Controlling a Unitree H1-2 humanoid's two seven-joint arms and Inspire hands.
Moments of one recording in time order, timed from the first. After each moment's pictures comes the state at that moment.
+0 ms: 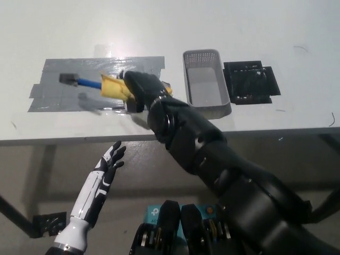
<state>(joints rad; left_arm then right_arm) -0.04 0.15 -0.10 -0.10 0.09 -0.12 -0.10 -1.26 0.23 0.46 1.43 -0.52 -0.03 -0.15</state>
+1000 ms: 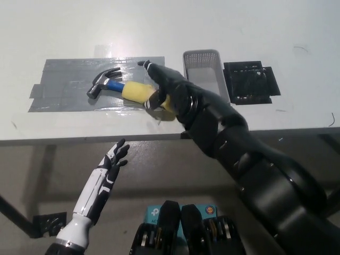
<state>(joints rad) -0.06 0.16 -0.11 -0.10 0.10 -0.10 -0.10 -1.31 0.14 0.39 1.42 -0.45 0.02 0.00</state>
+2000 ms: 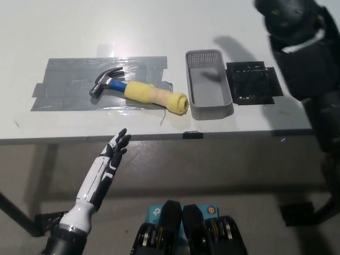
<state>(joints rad) -0.15 0.16 -0.09 -0.01 0.10 -0.10 -0.10 -1.18 -0.23 0.17 0.46 -0.31 0.05 0.18</state>
